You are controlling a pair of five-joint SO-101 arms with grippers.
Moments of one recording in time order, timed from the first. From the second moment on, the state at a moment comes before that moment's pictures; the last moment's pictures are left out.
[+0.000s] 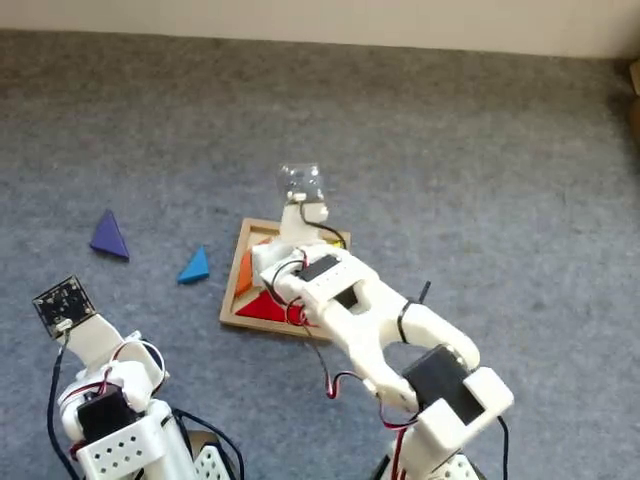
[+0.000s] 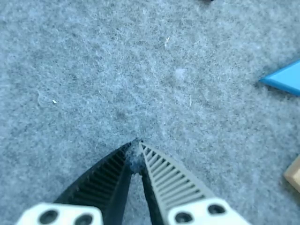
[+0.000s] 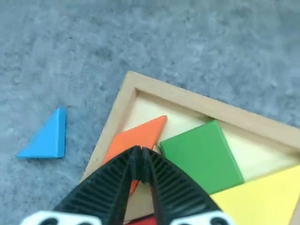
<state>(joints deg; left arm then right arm) -33.9 -102.2 96.0 75.8 14.1 -43.5 6.9 36.7 16.3 -22.1</state>
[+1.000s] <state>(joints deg) -33.9 -102.2 96.0 75.8 14.1 -47.3 -4.2 42.3 22.3 -9.7</state>
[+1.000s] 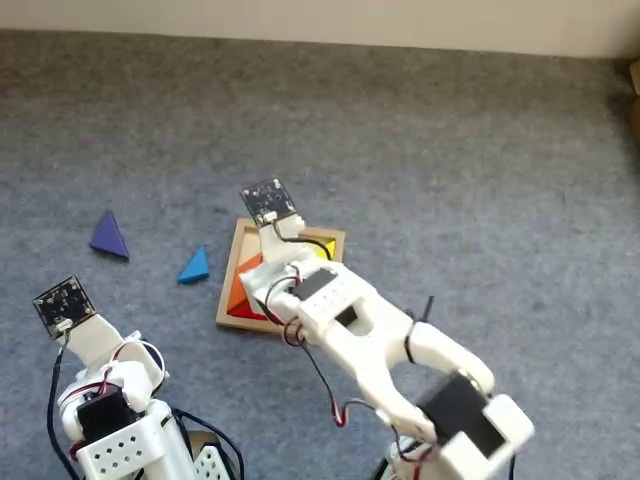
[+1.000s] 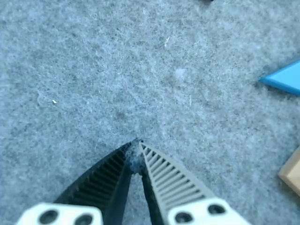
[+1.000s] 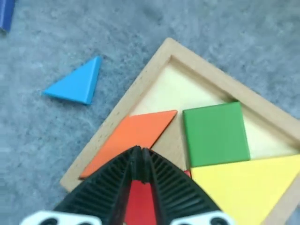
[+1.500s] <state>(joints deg) -33.9 -102.2 96.0 75.8 14.1 -39.7 -19.6 48.1 22.3 -9.7</state>
